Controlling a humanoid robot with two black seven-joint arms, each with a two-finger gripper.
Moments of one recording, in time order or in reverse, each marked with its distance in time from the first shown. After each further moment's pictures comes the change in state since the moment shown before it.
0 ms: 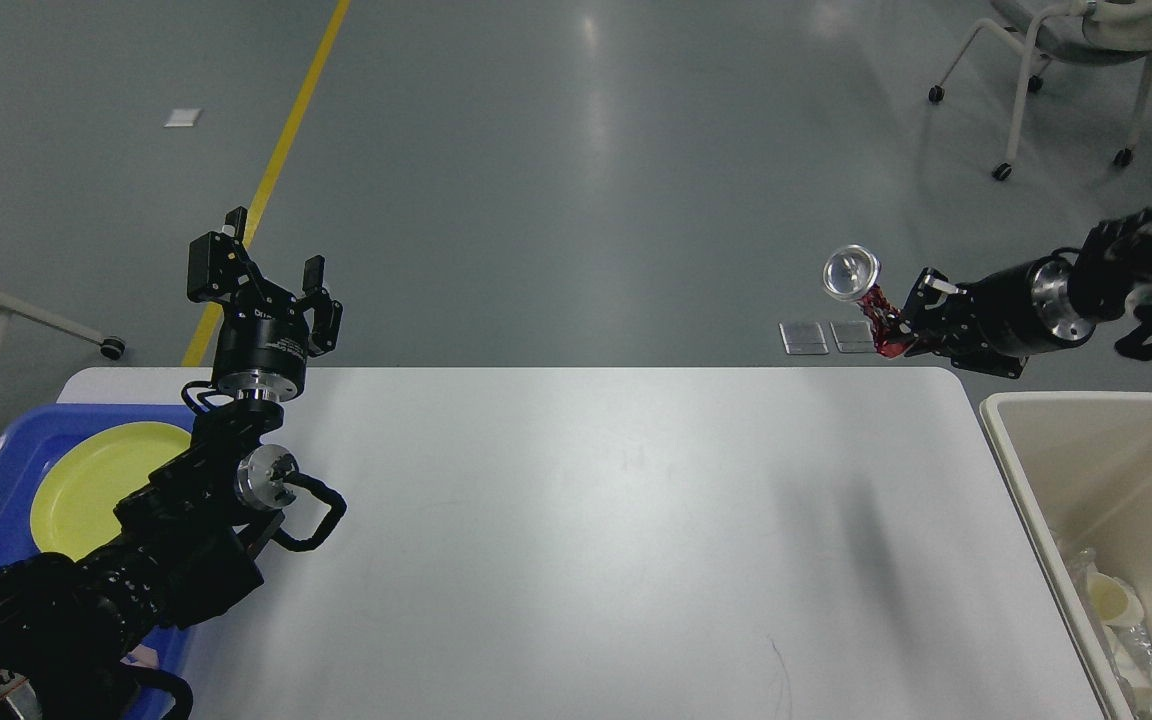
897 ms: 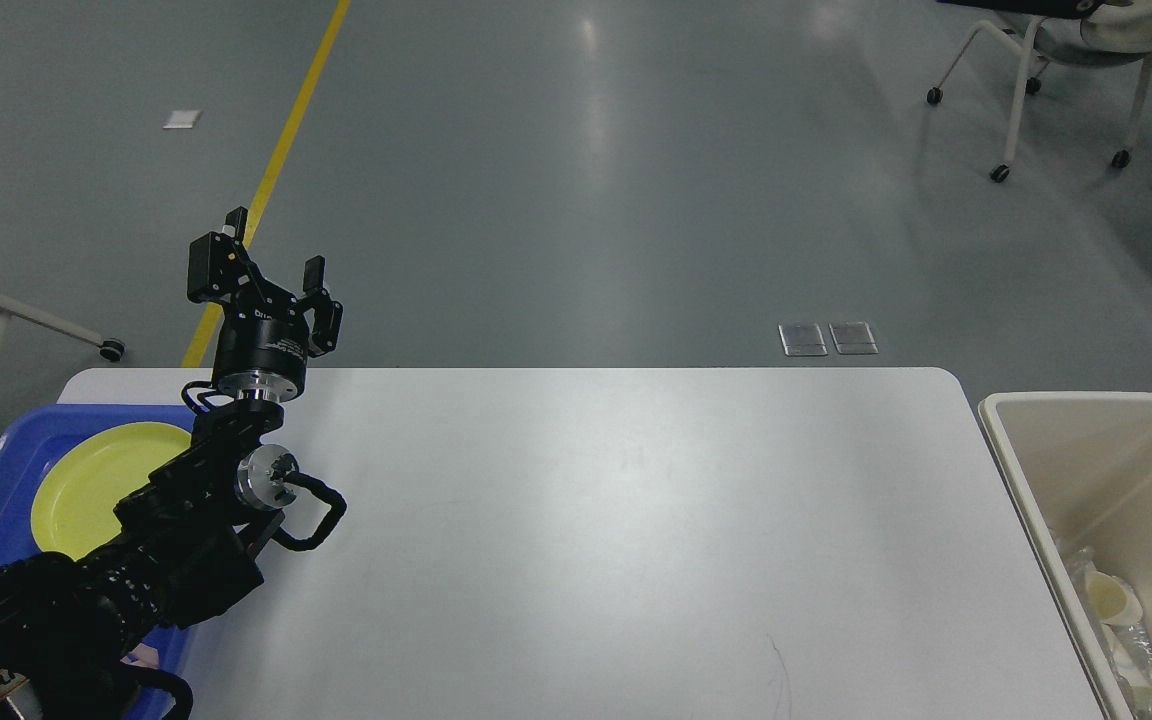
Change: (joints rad) left arm 0.000 0.000 0.000 0.000 0.000 0.000 0.000; right arm 1.154 -0.276 -0.035 0.668 0.185 0.302 0.052
